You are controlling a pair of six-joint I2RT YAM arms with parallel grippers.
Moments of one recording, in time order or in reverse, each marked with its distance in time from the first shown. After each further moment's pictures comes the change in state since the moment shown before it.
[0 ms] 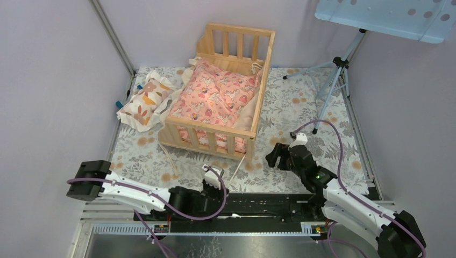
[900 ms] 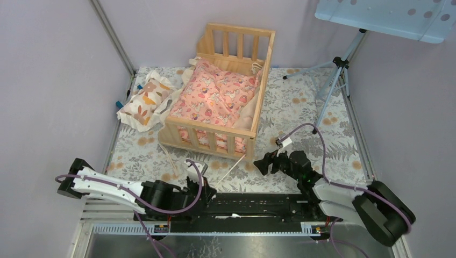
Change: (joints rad) left arm -0.065 -0.347 0.101 -0.515 0.049 -0.151; right arm 0.000 0.251 -0.236 0.780 -0.335 -0.334
